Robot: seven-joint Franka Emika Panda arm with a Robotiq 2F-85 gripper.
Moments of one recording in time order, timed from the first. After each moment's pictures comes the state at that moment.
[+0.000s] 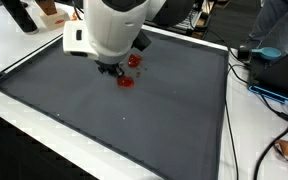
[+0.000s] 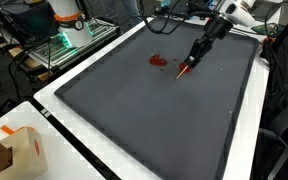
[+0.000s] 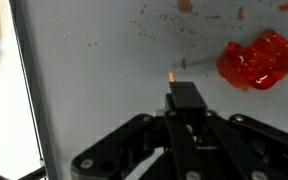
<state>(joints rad) 0.29 0.86 -0.09 -1.20 -0.38 1.68 0.55</state>
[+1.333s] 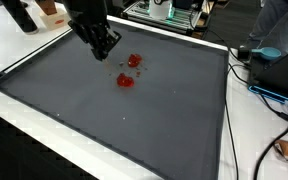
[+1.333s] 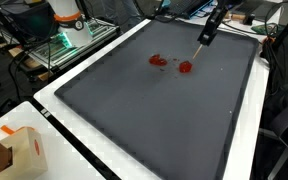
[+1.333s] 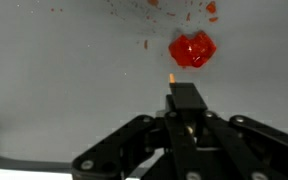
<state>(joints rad) 0.14 0.61 0.00 -1.35 -0.12 1.83 0.16</state>
